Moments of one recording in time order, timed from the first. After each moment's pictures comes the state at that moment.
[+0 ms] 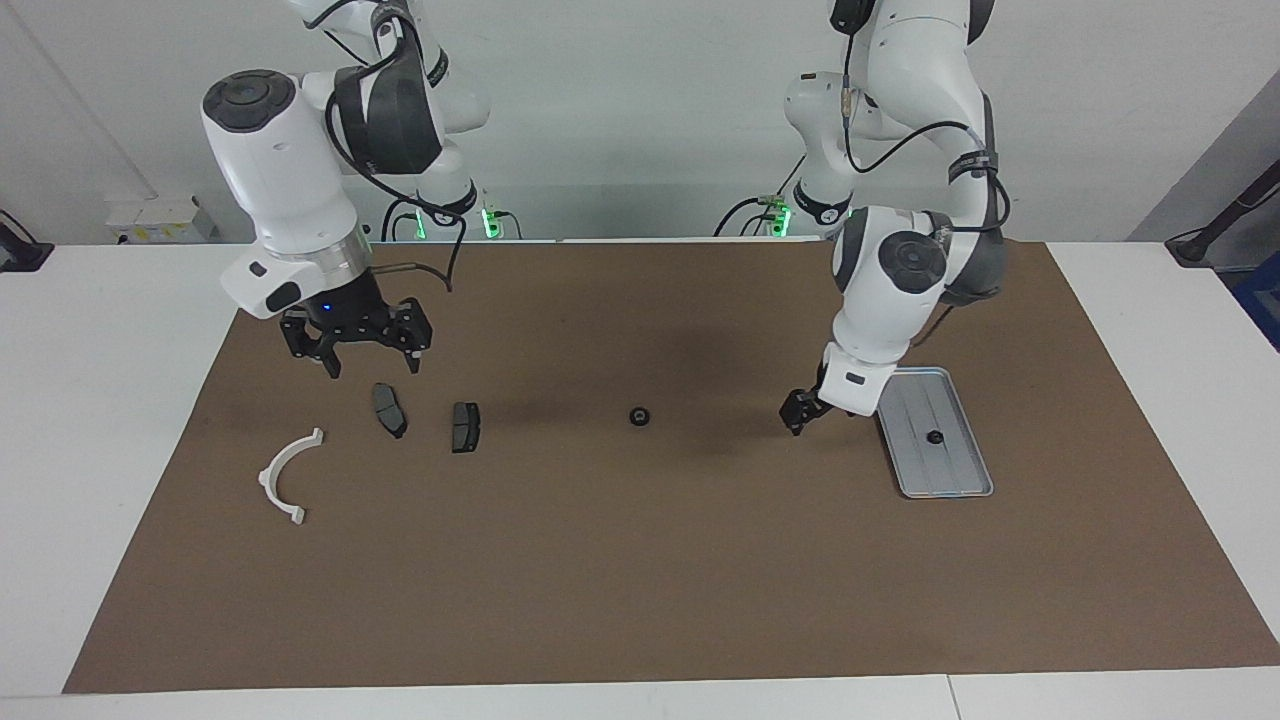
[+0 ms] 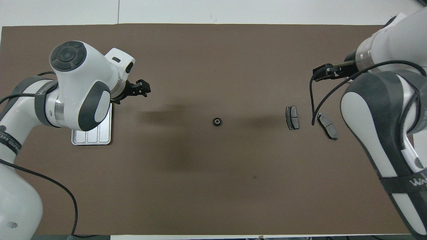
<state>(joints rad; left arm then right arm) -0.22 0.29 -0.03 -1.79 -0.01 2.07 -0.38 0.15 0.19 0.01 -1.57 -0.03 1.86 0.13</state>
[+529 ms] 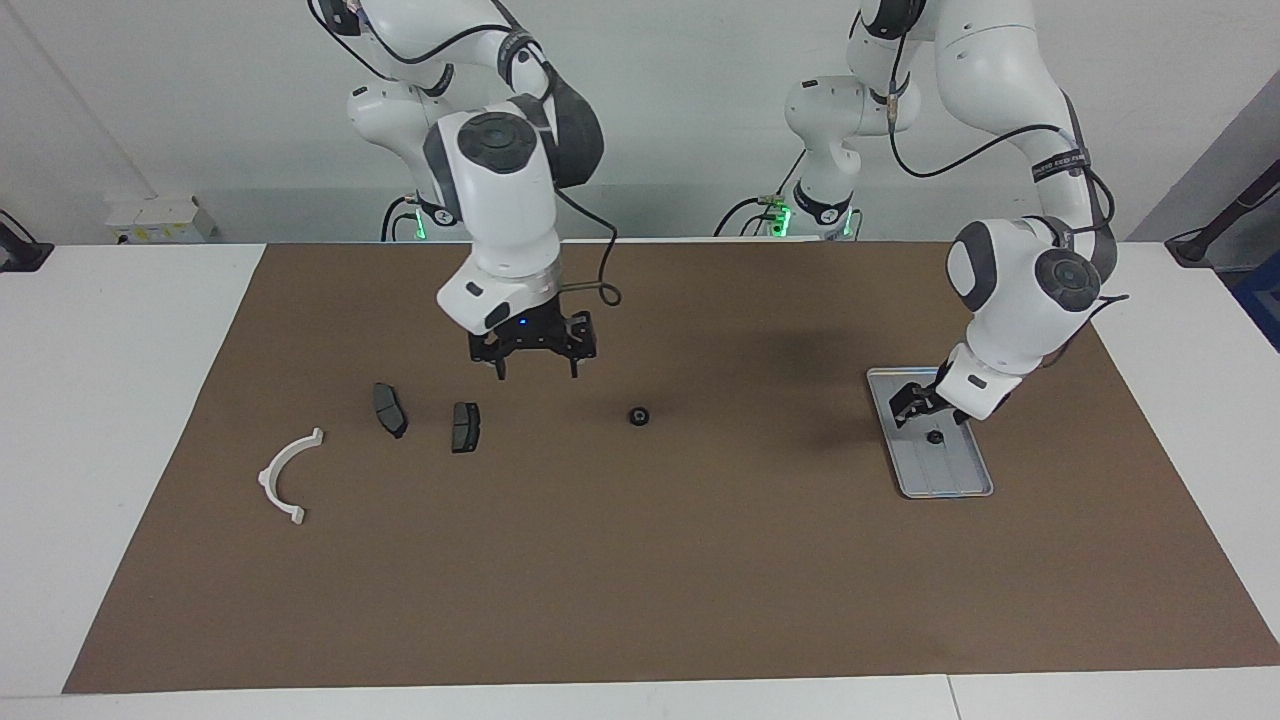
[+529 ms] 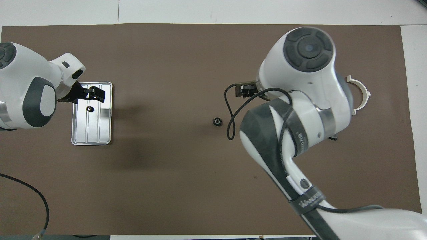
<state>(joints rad) -0.01 0.29 -0.03 -1.84 -0.01 2.09 0.00 0.45 0.29 0.01 -1.54 -0.04 1.87 0.49</state>
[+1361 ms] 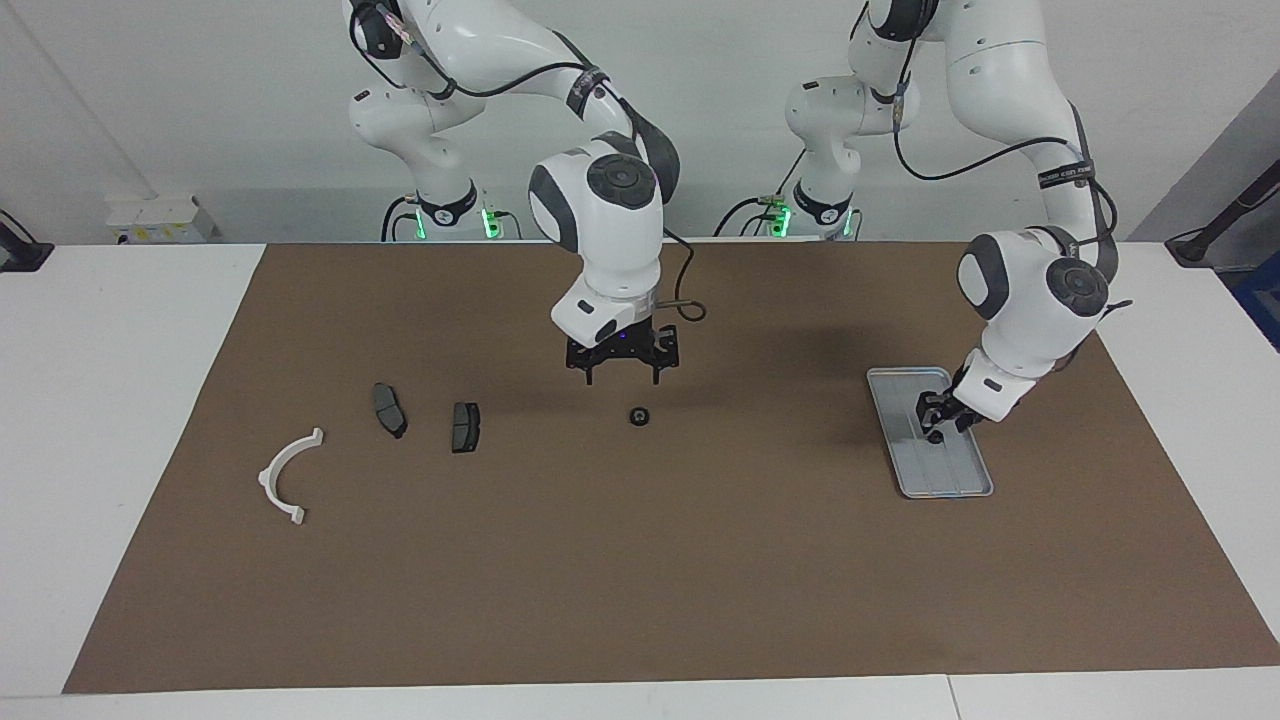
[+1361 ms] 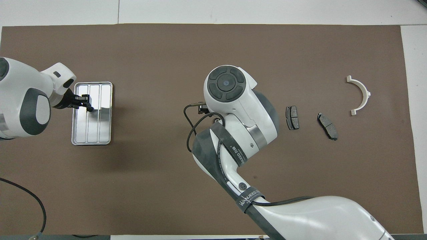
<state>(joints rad) 0.05 0.29 -0.02 -1.93 0.00 2.21 0.04 0.58 0.43 0.01 -1.54 -0.04 1.97 0.60</state>
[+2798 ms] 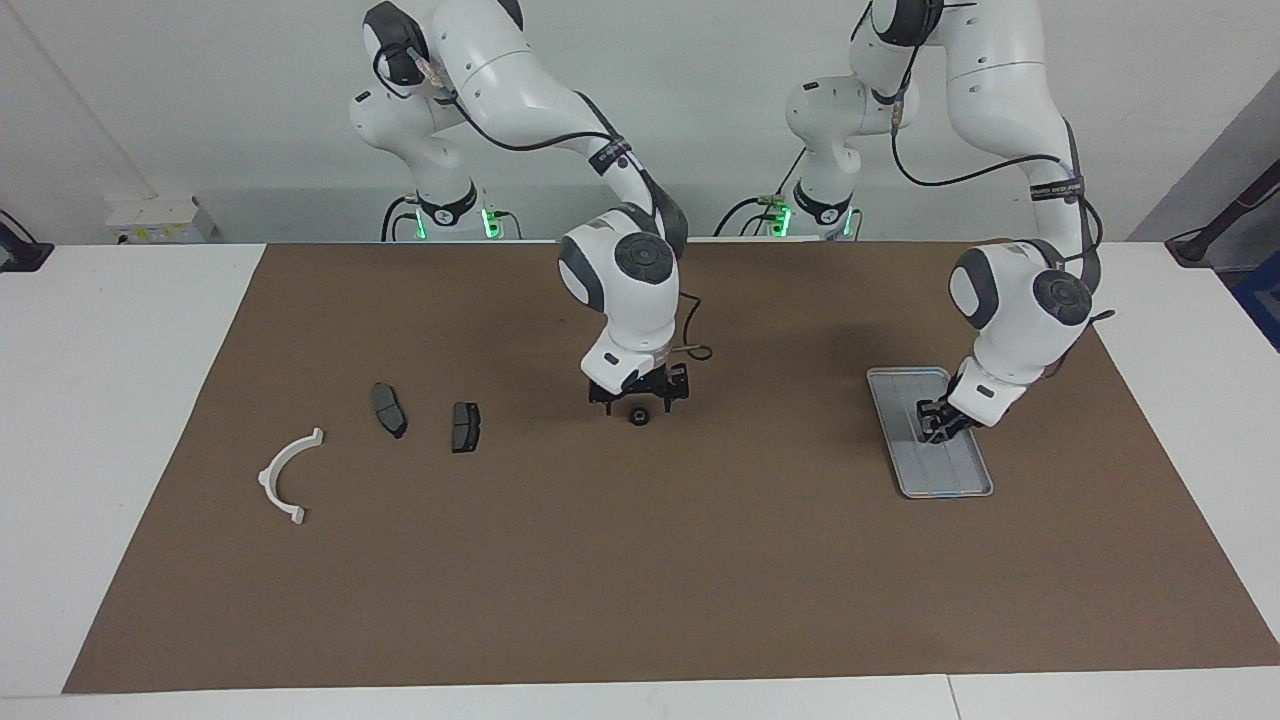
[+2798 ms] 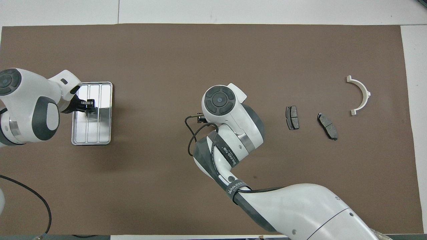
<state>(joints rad) 0.05 0.31 -0.02 -2.00 0.00 2.32 0.04 0.59 0.51 0.01 -1.67 -0.03 2.17 0.58</state>
